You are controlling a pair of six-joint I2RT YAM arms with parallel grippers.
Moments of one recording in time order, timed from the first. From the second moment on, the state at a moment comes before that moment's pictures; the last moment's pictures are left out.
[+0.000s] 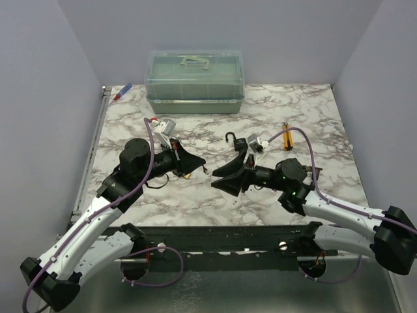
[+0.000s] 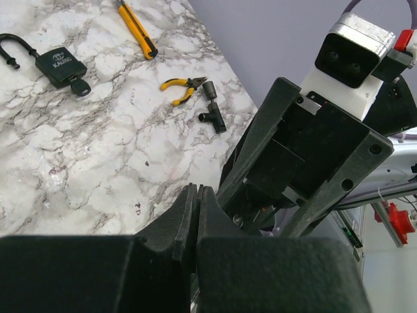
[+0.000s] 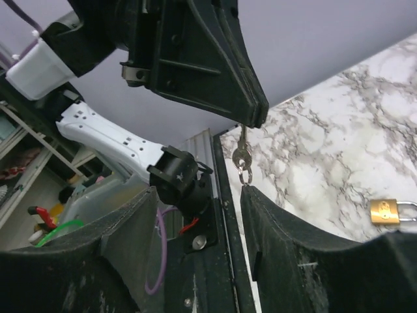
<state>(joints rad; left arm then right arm) -0.60 0.80 0.82 -0.20 0.43 -0.65 0.85 1.05 0.50 0.75 -0.52 0.58</state>
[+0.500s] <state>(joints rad) -0.60 0.77 0.82 -0.18 0.44 -0.65 0.85 1.13 0.58 0.81 -0.52 0.61</state>
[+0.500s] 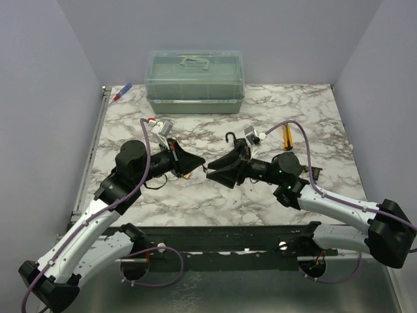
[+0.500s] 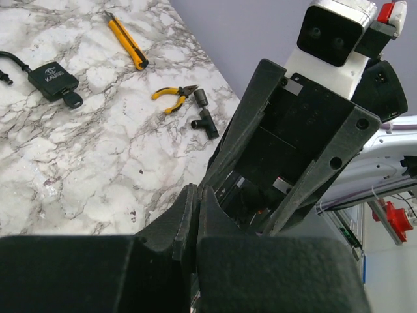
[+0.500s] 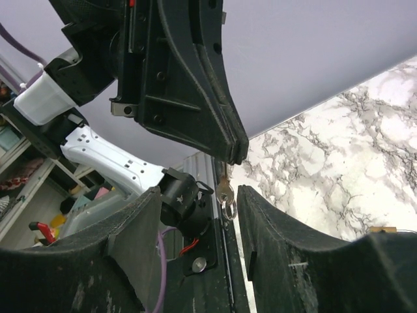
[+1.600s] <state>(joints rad) -0.60 0.74 0.82 -0.16 0.44 -0.65 0.85 1.22 0.64 0.81 -0.53 0.63</state>
